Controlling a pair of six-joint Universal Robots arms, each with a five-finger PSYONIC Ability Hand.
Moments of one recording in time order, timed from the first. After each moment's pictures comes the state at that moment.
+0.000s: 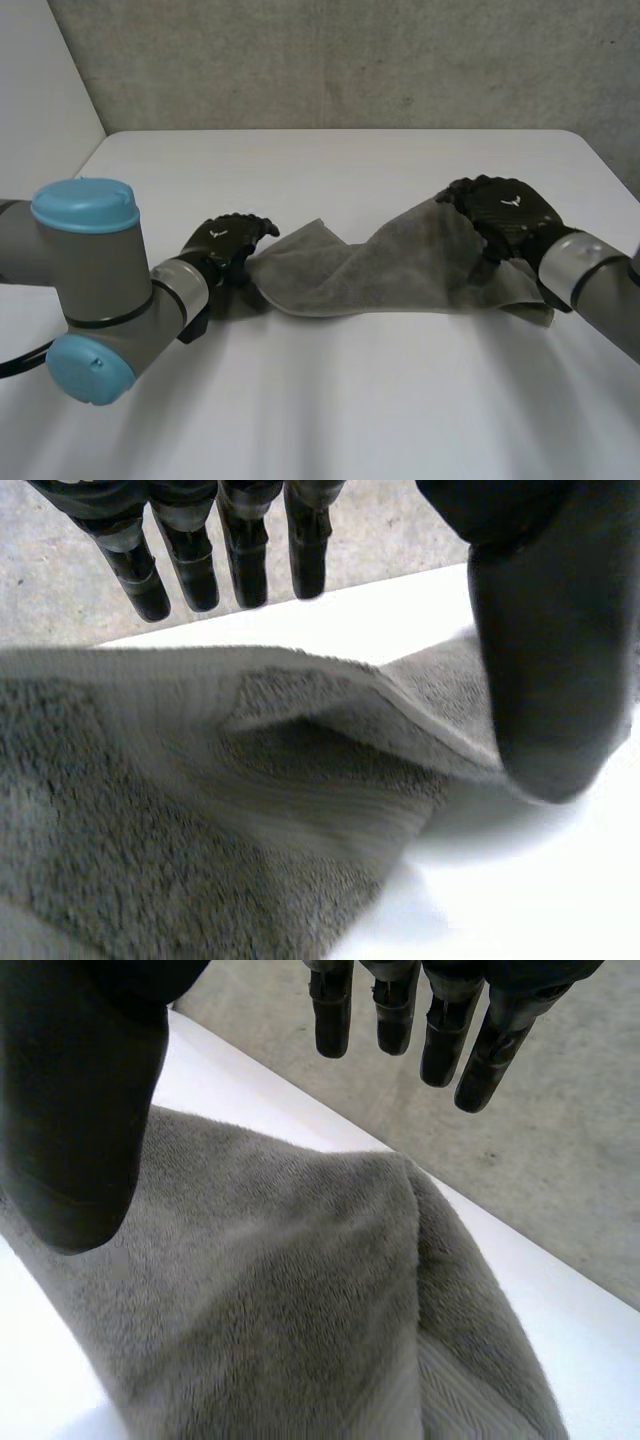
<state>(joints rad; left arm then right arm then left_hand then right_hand) 4.26 -2.09 -1.49 3.21 -1.44 3.11 1.75 -1.25 1.63 -0.11 1.16 2.82 0.32 0.28 0.22 0.22 0.07 0.24 0.26 0.18 0.23 0.06</state>
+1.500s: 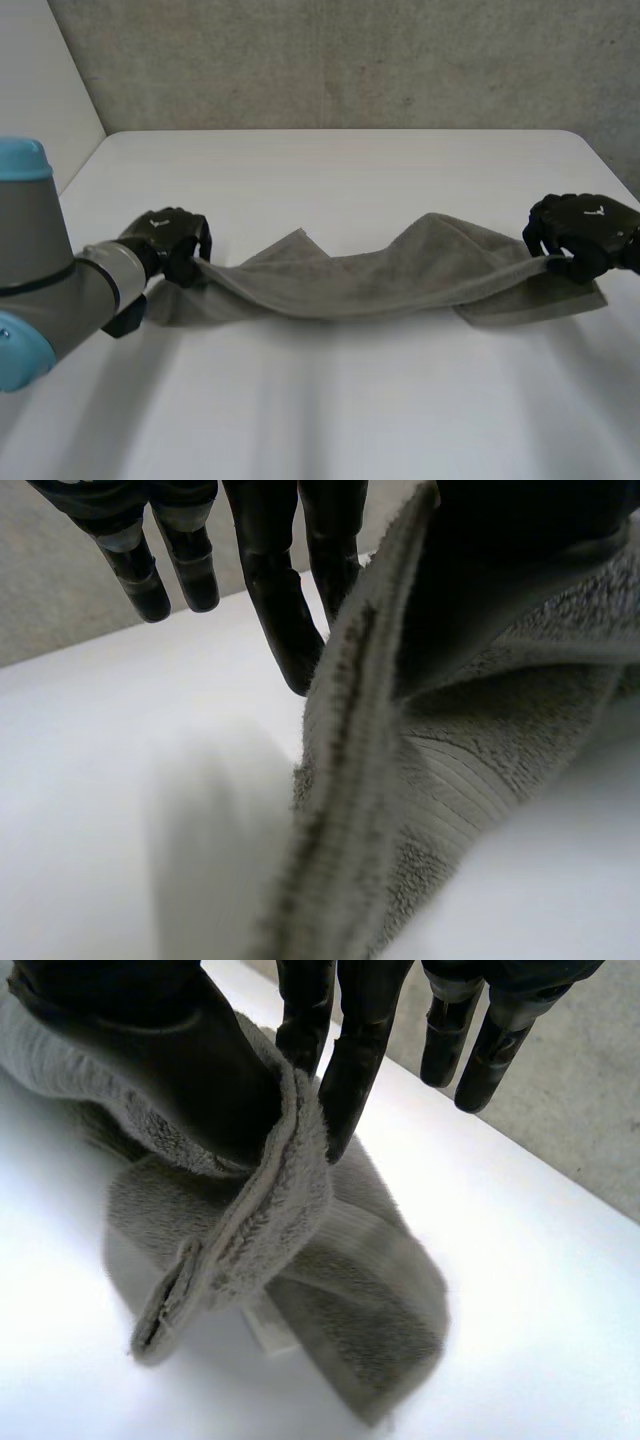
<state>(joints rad) 4.42 -1.95 -1.49 2.99 -1.42 3.25 1.42 -1.28 1.52 0.35 0.88 2.49 1.32 1.30 0.22 0.22 1.16 1.31 1.31 0.18 0.23 1.16</state>
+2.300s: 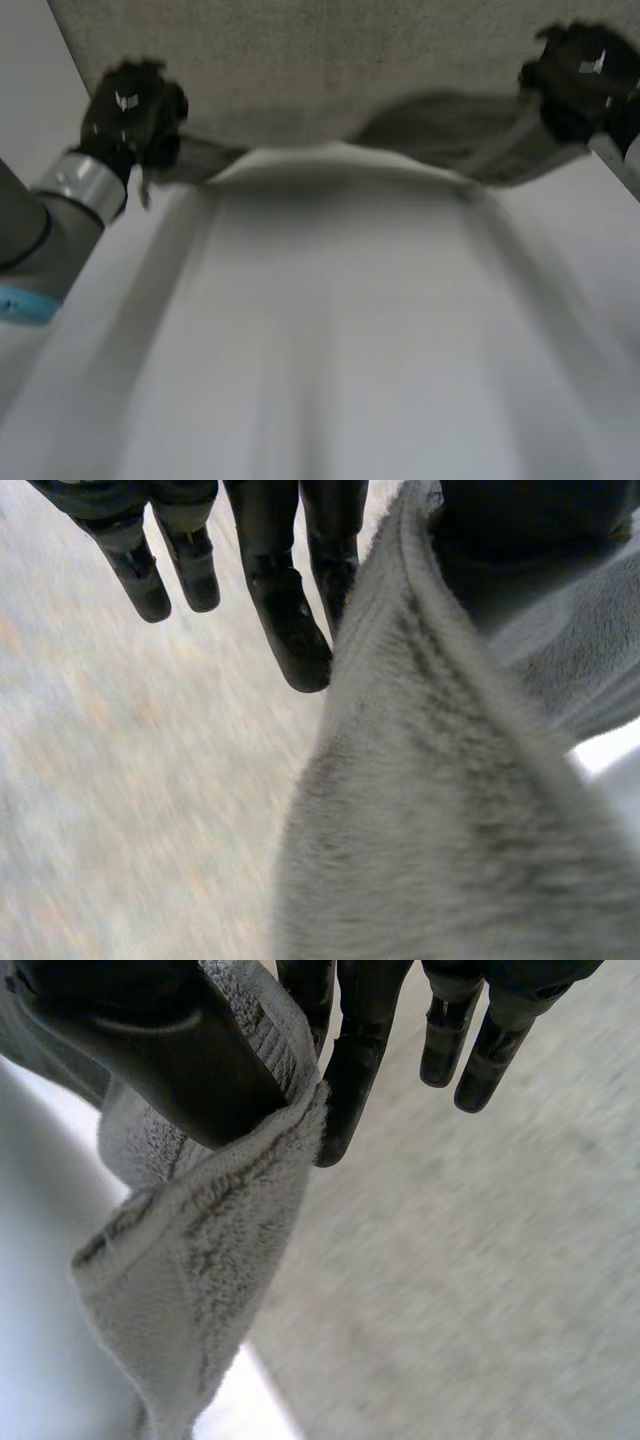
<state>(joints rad) 4.47 -1.87 -1.52 3.54 -1.32 3.32 1.60 -1.30 1.33 -0.14 0.98 2.64 1.32 1.34 0.22 0.22 1.17 1.31 1.32 0.18 0.23 1.17</state>
